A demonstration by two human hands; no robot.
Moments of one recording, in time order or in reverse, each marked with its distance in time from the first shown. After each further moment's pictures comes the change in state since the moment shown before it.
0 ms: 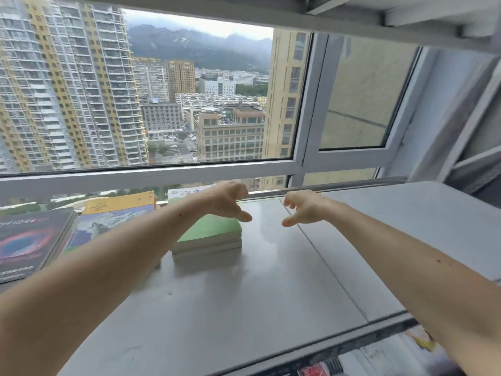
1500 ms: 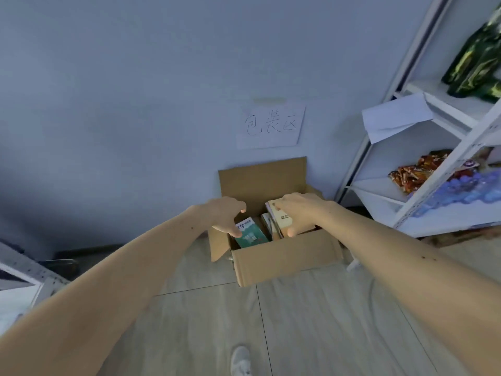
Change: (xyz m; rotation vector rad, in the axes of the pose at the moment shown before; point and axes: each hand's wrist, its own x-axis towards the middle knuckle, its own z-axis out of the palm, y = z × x) left_hand -0.245 0.998 0.548 0.606 -0.658 1.469; right_hand -0.956 0.609 0.209 0.137 -0.239 1.170
